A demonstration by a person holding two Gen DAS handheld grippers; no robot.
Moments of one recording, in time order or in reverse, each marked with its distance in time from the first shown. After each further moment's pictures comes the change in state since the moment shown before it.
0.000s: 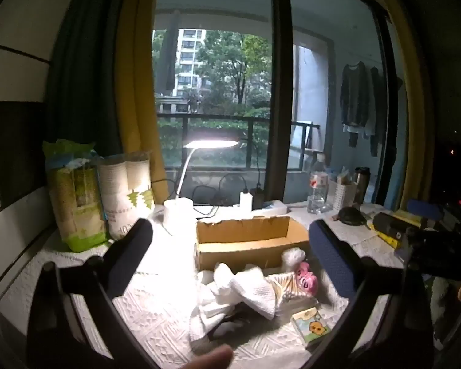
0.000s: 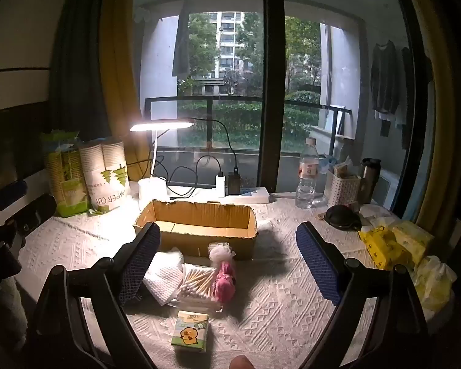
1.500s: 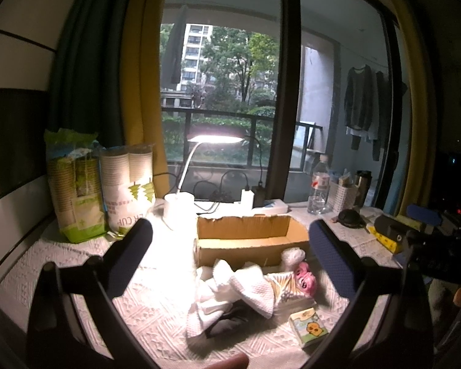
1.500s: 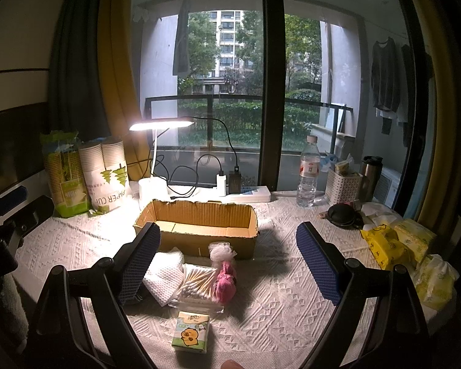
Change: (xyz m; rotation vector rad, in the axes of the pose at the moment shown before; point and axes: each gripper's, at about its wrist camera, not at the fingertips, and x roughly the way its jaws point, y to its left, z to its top) left arm 0.003 0.002 -0.004 -0.048 0.023 0.032; right arm 0.002 -0.001 0.001 0.007 -0.015 0.003
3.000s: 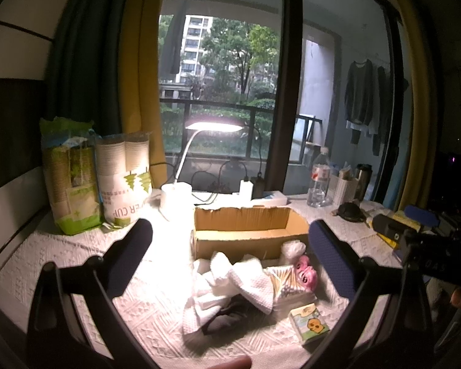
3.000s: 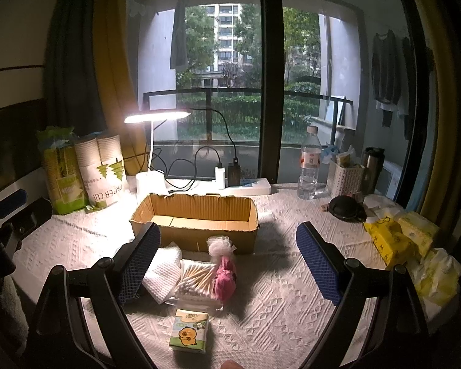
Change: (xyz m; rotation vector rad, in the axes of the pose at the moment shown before) left arm 0.014 -0.001 -0.012 -0.016 0.044 -0.003; right arm 0.013 -0.002 -0.015 0.008 0.021 0.003
